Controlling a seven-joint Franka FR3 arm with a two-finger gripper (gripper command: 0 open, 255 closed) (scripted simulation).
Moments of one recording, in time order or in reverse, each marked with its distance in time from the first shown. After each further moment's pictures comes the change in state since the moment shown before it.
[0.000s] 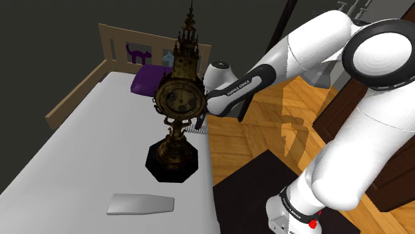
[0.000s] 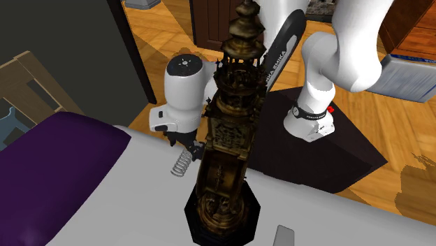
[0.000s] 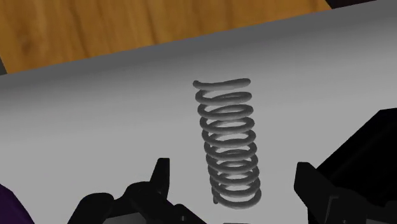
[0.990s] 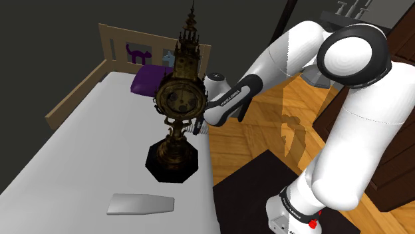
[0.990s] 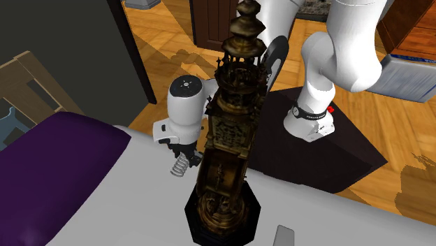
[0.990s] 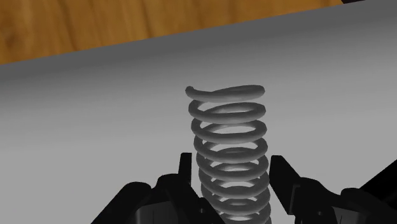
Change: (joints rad) arm 0.004 0.132 -0.008 0.015 -0.025 0.117 0.001
